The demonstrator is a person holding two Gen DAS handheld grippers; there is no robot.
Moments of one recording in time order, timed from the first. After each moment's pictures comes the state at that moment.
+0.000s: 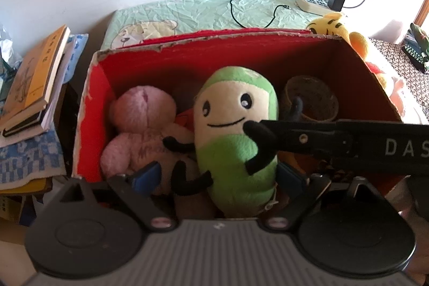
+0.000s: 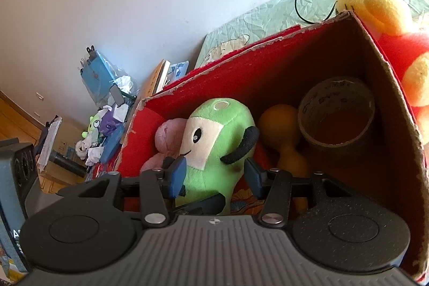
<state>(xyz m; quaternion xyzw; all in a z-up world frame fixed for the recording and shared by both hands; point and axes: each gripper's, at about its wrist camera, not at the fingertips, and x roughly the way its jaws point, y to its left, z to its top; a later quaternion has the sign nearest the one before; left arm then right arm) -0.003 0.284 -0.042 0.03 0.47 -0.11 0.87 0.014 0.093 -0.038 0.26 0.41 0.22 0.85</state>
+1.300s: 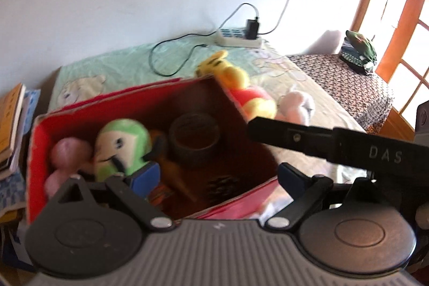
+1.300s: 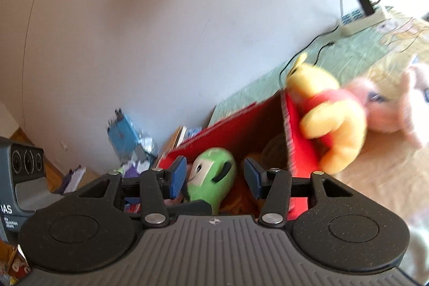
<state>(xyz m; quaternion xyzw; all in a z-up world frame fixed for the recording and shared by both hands) -0.073 0.195 0.026 0.03 0.39 -0.23 0.89 -0.079 -0.005 -0.009 0.32 0.25 0.20 0.89</state>
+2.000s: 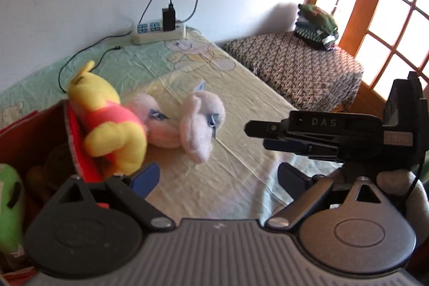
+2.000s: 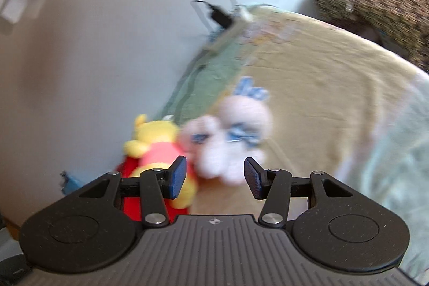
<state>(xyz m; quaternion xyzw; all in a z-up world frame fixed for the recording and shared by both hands) -0.068 0.010 -0.003 0.08 0.41 -0.30 0.86 -0.082 -0.203 -0.070 0.42 0.31 0.04 0.85</state>
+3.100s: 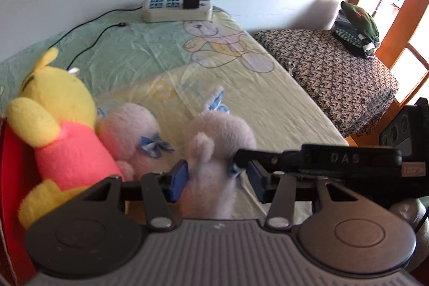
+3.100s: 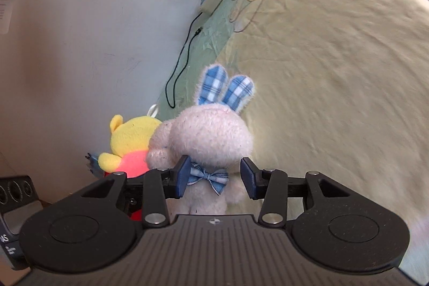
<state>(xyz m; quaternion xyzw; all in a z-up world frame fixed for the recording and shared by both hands) 0.049 -0.035 -0.064 0.04 0.45 -0.24 0.86 0.024 -0.253 -0.144 0.48 0.37 0.17 0.78</state>
